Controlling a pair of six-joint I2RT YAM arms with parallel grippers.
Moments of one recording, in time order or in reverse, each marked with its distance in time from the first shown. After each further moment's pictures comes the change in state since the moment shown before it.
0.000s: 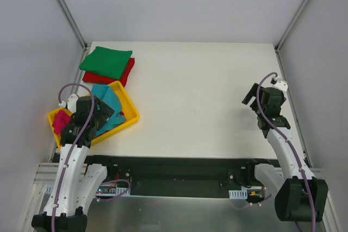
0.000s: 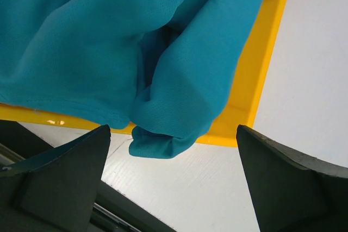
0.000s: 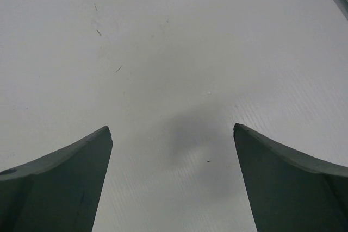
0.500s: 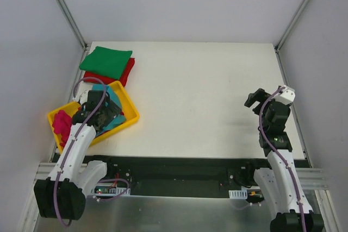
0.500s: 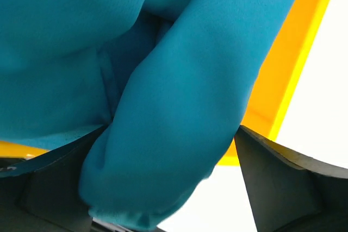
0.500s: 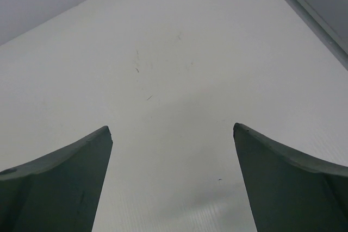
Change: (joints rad) left arm 0.000 0.237 -0.079 0.152 0.084 0.009; right arm 0.000 -0.313 -0.134 0.109 -0.035 -0.020
